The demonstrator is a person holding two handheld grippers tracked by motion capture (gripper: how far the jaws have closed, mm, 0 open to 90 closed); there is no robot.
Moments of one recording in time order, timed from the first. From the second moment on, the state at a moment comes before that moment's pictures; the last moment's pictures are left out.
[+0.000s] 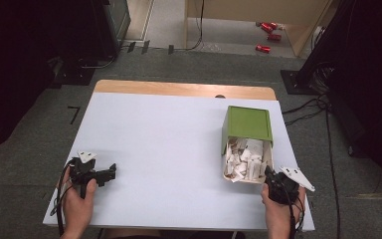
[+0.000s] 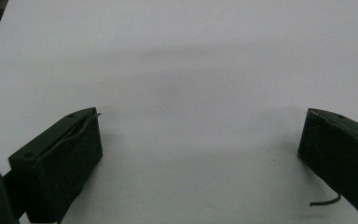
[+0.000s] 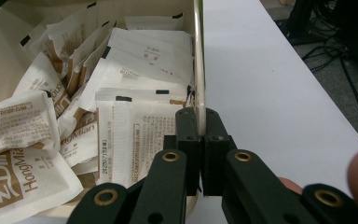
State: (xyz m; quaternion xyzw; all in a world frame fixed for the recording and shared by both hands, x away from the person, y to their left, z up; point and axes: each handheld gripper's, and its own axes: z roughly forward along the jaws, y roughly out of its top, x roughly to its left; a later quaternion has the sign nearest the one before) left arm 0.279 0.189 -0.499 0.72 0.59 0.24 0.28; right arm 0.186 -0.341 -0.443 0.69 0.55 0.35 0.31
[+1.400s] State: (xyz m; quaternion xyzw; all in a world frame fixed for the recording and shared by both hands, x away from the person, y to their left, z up) left arm 0.280 0.189 -0.499 0.72 0.59 0.24 0.28; right arm 0.158 -0.343 -0.418 0.67 0.56 0.39 0.30
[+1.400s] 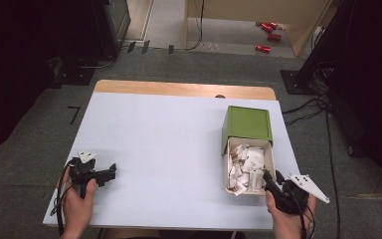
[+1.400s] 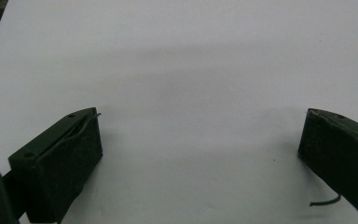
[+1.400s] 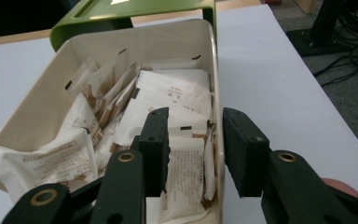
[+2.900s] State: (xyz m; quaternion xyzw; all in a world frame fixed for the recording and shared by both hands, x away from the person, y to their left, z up) left arm 0.280 0.189 -0.499 0.72 0.59 0.24 0.28; right arm 0.165 -0.285 -0.413 0.60 0.62 0.45 0.23
